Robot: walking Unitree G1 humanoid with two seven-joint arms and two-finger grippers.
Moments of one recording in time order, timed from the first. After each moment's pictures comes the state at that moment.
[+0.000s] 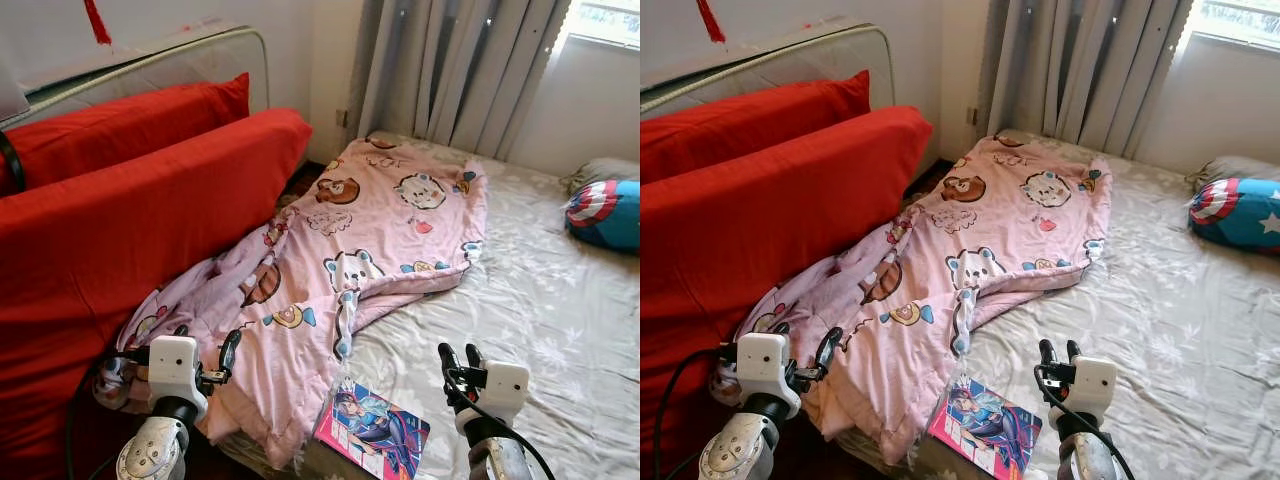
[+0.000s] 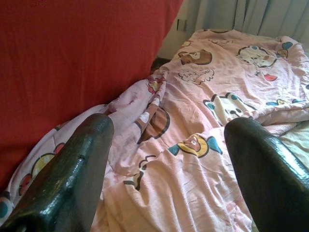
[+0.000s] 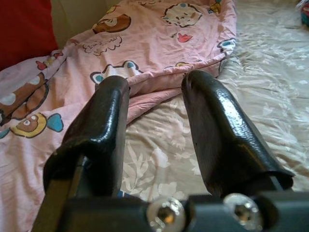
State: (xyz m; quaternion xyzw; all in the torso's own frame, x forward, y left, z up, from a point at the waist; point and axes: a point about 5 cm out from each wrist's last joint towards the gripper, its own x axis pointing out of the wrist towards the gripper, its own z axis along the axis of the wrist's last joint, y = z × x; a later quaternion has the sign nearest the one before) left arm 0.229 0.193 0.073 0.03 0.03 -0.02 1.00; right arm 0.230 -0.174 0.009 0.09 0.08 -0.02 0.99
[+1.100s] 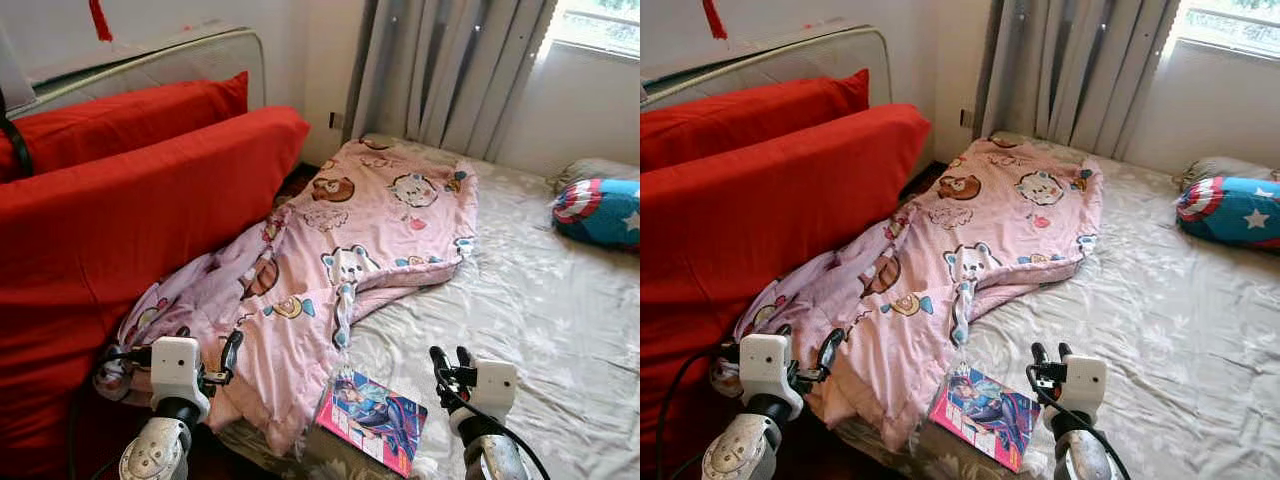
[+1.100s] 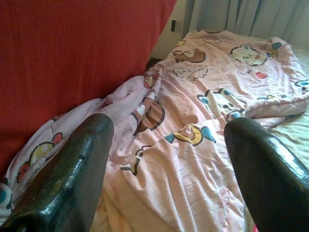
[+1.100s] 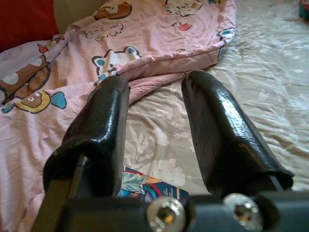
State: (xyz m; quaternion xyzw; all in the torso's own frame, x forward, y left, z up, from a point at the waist) left arm 0.229 0.191 0.072 0.03 0.03 -0.02 1.00; right arm 0.232 -0.173 0.008 0.08 0.09 -0.01 0.99
